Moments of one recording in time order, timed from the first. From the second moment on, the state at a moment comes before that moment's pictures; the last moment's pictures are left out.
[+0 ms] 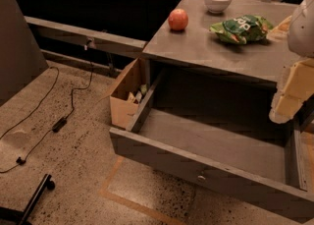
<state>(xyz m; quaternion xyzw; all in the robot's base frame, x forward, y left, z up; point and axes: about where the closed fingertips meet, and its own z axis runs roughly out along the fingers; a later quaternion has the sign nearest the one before) 0.438 -0.216 0.978 -0.60 0.78 -0.04 0.16</state>
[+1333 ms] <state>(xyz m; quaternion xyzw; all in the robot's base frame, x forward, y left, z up) 0.494 -0.298 0.927 -0.47 0.84 0.00 0.27</state>
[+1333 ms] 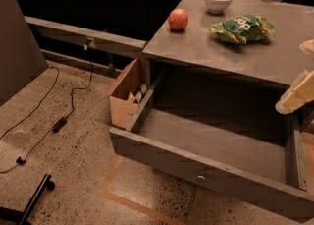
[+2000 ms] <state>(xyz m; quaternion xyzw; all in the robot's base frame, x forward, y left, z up) 0.573 -0.347 0.941 -0.34 0.81 0.04 0.47</state>
